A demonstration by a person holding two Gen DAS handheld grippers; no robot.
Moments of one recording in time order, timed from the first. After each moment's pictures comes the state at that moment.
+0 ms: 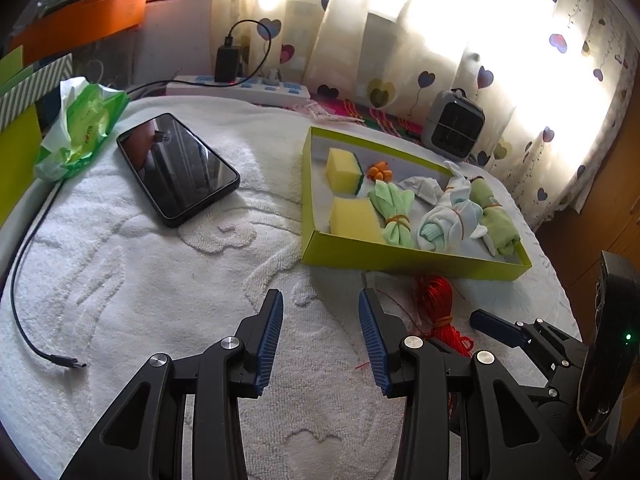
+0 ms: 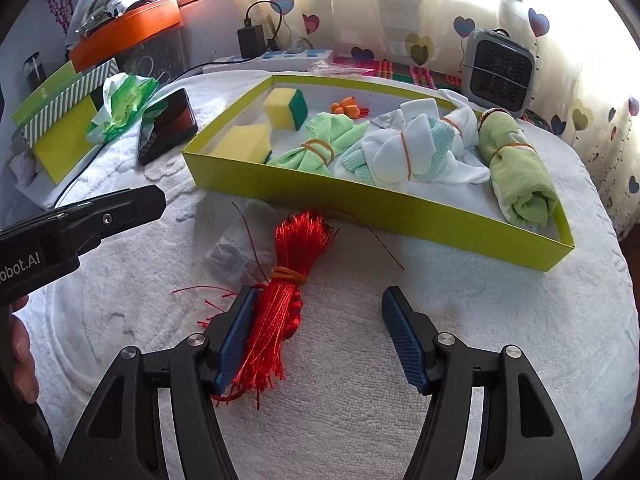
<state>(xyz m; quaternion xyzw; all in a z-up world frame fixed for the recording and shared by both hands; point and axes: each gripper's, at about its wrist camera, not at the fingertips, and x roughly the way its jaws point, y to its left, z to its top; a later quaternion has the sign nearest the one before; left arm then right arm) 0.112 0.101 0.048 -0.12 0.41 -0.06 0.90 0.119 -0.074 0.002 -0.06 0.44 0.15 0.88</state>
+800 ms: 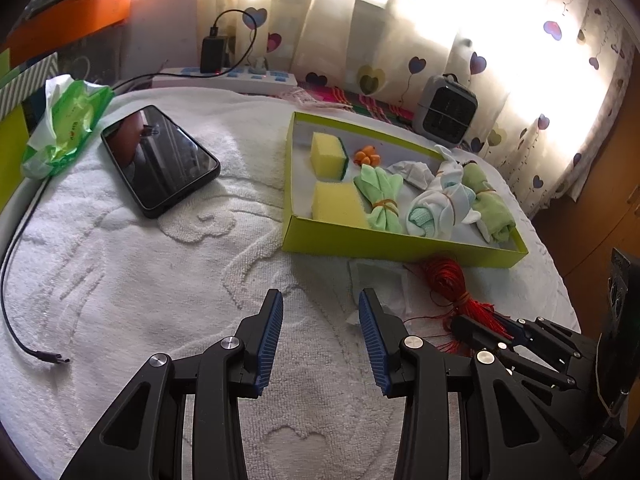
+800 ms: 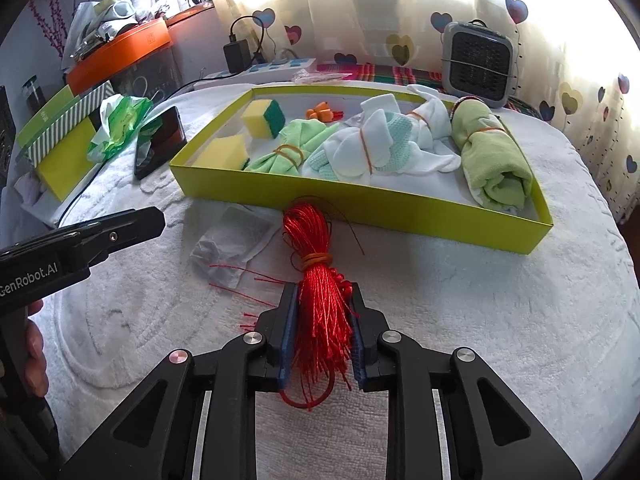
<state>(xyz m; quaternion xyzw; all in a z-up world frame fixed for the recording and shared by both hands) 0.116 0.089 0.043 -0.11 0.43 -0.08 0.89 0.113 -0.102 0.006 -0.02 0.43 0.15 0.89</state>
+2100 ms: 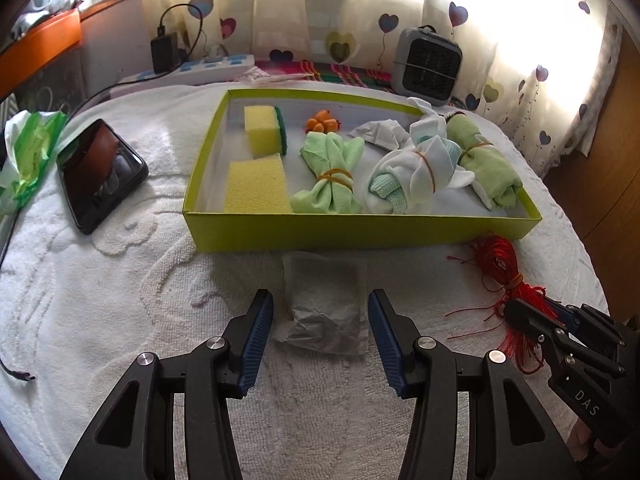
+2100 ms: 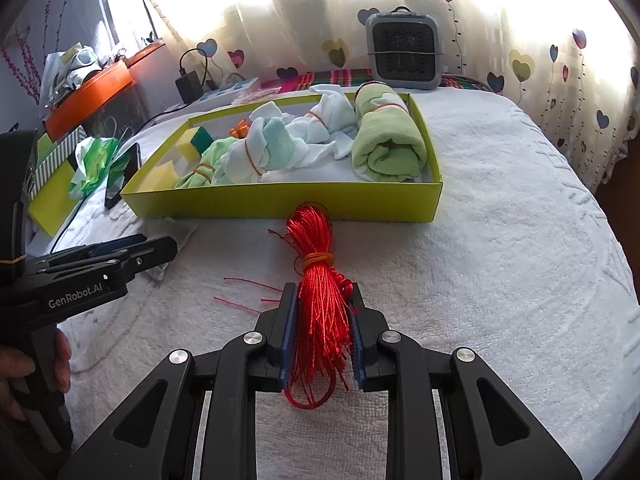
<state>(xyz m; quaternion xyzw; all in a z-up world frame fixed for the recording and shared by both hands) 0.138 0.027 0.024 -0.04 0.45 -0.08 0.89 0.108 -0.170 0.003 0.04 0.42 0.12 0.90</state>
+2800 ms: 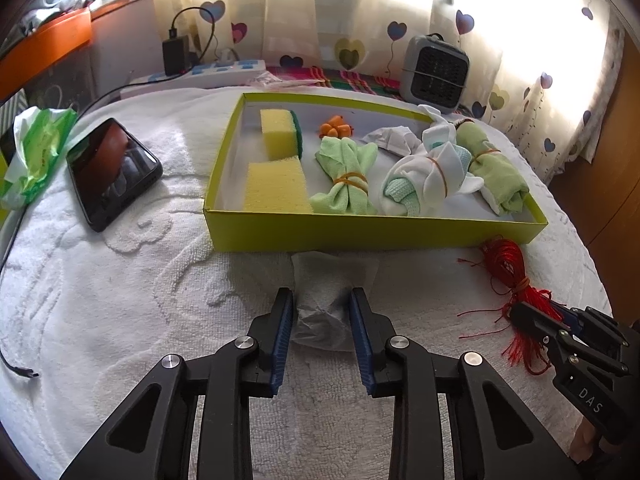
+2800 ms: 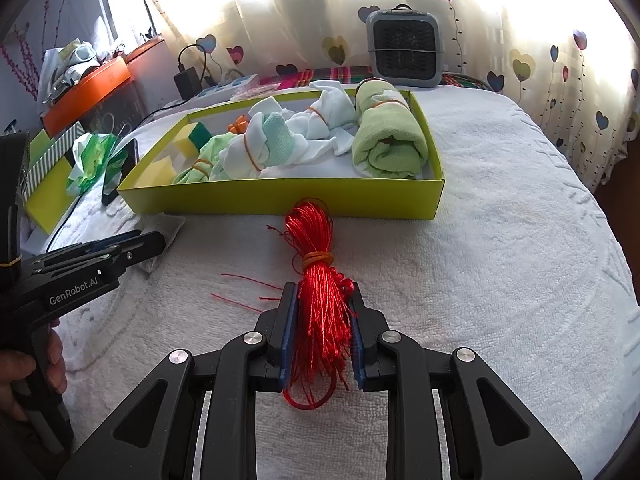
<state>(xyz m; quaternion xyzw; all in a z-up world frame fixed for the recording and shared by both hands) 0.136 0.035 0.024 -0.04 0.44 -0.06 0.89 0.108 -0.169 0.002 0.03 0.42 0.12 0.90</state>
